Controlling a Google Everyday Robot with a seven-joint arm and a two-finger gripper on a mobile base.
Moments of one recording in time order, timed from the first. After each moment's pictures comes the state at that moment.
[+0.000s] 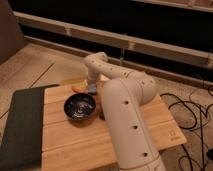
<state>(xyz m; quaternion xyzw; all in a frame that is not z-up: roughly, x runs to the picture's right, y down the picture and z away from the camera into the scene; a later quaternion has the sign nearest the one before) -0.095 -0.007 1.009 -0.30 0.08 0.51 0.80</state>
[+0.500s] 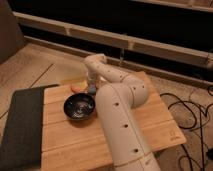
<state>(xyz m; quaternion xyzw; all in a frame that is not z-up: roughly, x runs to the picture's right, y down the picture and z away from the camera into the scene) -0.093 0.000 1.023 -0.31 0.08 0.51 0.80</state>
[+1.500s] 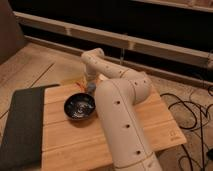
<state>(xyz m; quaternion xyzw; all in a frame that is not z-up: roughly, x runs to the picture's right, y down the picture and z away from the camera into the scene) -0.104 -0.036 0.981 -0.28 0.07 0.49 0.82</state>
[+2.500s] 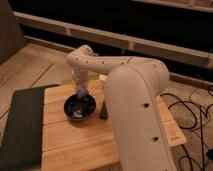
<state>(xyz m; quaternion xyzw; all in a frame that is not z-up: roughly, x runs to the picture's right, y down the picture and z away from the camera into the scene) -0.147 0.013 0.859 -0.28 0.08 0.48 0.83</state>
